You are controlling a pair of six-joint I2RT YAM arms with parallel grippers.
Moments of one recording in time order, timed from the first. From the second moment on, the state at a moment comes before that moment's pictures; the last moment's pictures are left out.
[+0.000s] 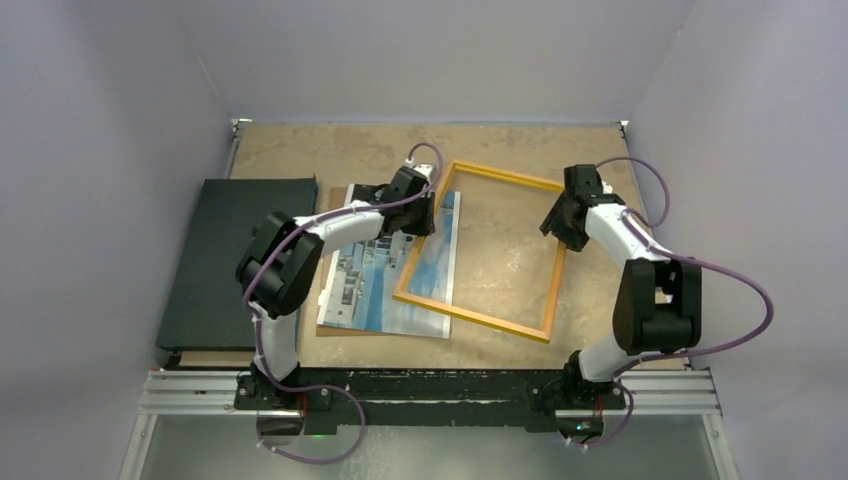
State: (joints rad) left arm -0.61 1.92 1.27 -0.17 0.06 -0.42; right arm 0.06 1.54 1.05 -0.60 0.15 0.61
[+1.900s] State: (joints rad) left arm -0.91 2.07 1.54 -0.33 0.02 -0.30; right arm -0.12 1.95 1.33 -0.52 0.30 0.49
